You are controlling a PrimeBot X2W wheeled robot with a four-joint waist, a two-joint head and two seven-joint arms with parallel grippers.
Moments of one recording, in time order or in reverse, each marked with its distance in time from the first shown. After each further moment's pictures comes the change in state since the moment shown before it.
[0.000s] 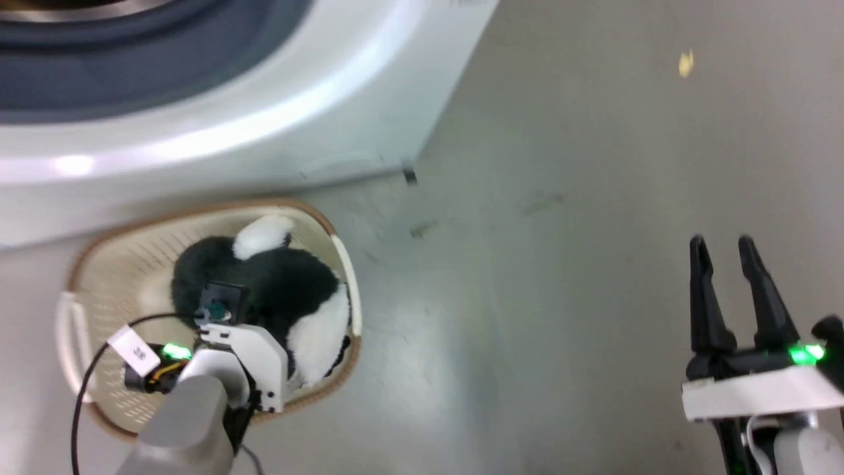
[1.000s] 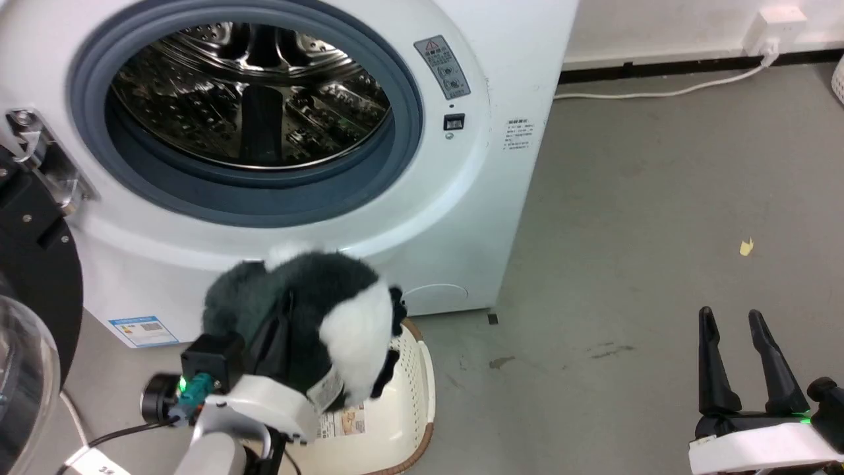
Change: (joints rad) left arm 0.437 -0.039 0.195 -0.773 0.035 0.033 -0.068; right arm 0.153 0.000 -0.029 0.011 -0.067 0.000 0.000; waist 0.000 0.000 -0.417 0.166
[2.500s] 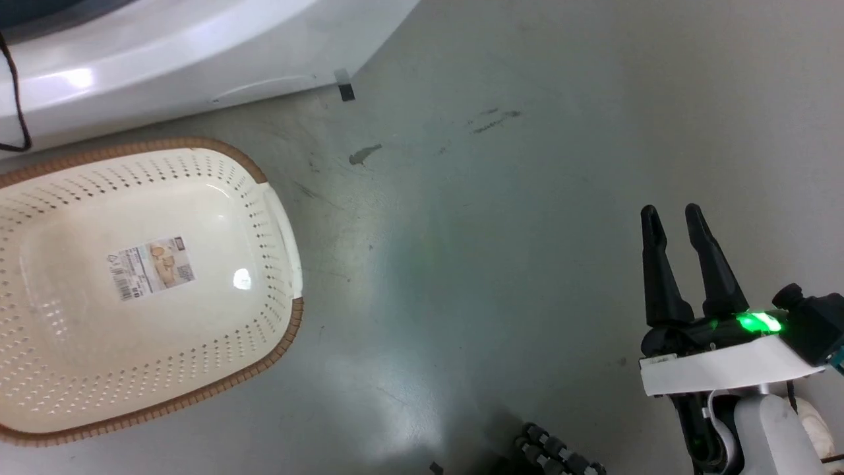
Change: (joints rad) left arm -1.219 0.330 0.064 0.432 0.207 -0.009 0.100; right arm -0.219 0.000 0.174 -0.018 0.200 0.000 0.000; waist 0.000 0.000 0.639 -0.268
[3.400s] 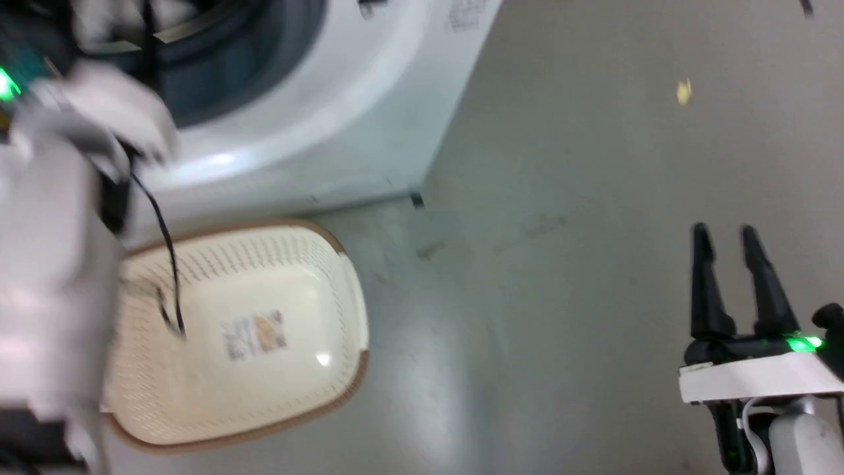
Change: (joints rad) left arm 0.424 -0.144 -0.026 0.007 -0.050 -0.031 -0.101; right arm 0.041 0.000 -0.124 0.015 -0.107 0.000 0.000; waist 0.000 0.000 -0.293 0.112
